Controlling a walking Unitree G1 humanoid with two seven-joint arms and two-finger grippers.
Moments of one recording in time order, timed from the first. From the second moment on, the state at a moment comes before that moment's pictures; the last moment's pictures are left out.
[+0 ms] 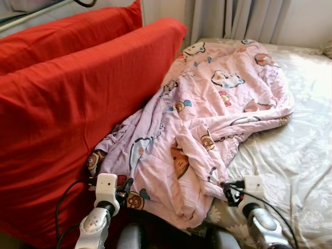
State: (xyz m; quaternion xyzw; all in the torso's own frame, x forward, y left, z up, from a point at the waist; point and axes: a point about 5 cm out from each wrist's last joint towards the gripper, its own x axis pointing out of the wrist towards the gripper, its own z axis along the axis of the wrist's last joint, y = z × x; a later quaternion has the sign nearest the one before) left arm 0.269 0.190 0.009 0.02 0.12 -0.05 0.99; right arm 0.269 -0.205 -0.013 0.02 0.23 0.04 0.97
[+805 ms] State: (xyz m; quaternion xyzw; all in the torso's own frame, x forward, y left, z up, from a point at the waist) left arm 0.254 0.204 0.013 0.03 0.12 -0.06 0.99; right arm 0.260 -0.223 -0.023 -0.12 0.32 0.09 0.93
